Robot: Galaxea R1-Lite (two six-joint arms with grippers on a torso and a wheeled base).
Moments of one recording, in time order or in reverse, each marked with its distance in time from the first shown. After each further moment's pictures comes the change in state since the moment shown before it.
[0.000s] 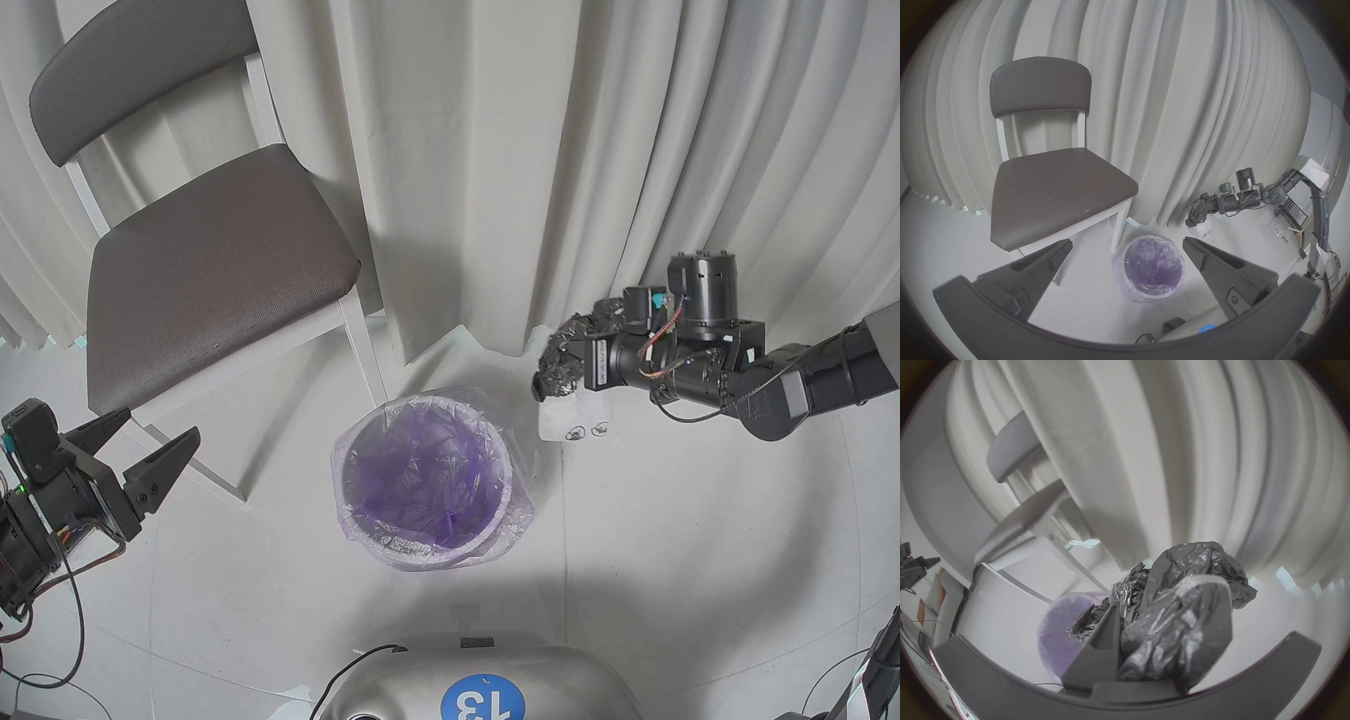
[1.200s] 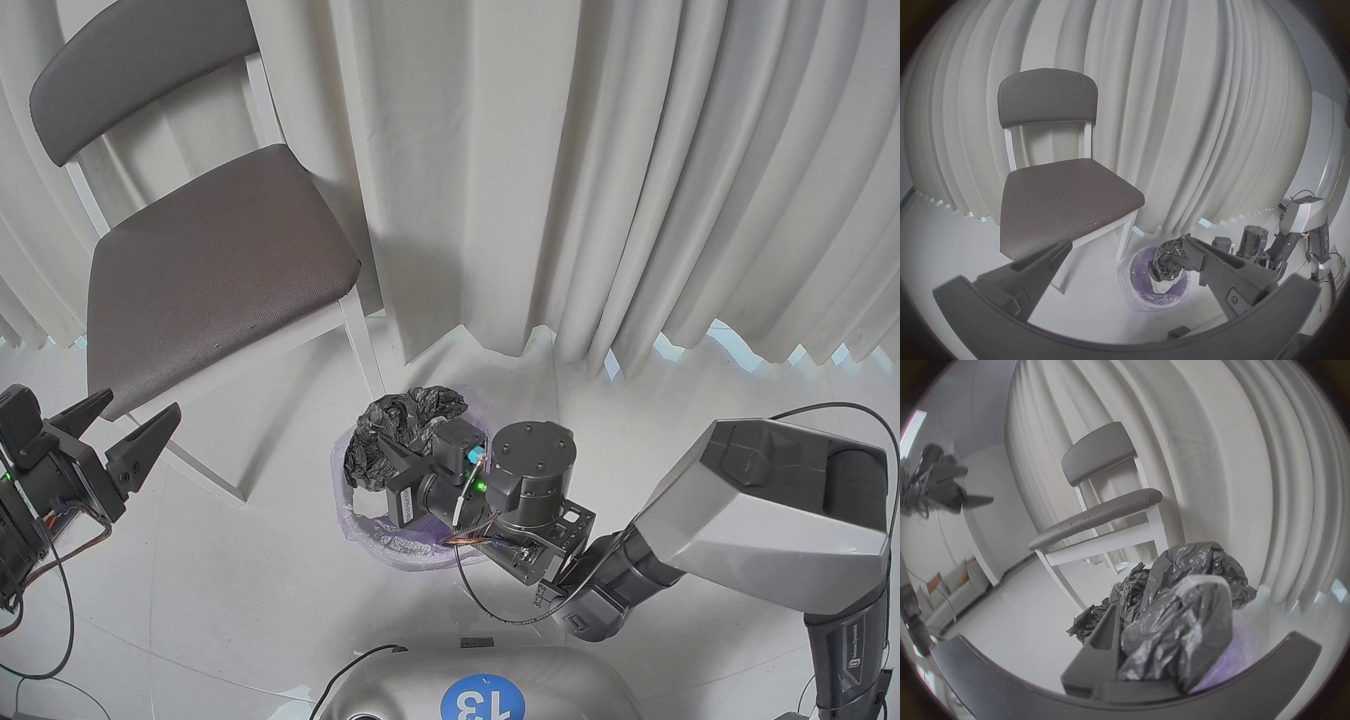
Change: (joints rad) left arm 0.024 -0.019 -0.009 -0.033 -0.001 0.000; right arm 0.374 0.407 0.139 -0.866 -0.137 -0.092
